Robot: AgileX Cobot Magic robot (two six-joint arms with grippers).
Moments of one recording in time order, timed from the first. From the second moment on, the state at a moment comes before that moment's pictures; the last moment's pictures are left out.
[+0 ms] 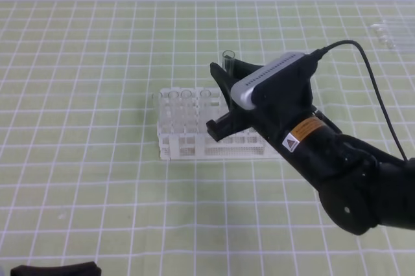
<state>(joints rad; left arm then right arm) -1.05 0.40 -0.29 0.28 0.44 -0.47 0.72 1.68 -0.80 0.05 -0.87 -0.07</state>
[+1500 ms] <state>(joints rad) -1.05 0.40 -0.29 0.27 0.46 -0.48 0.74 1.83 -0.86 0.07 -0.90 -0.08</state>
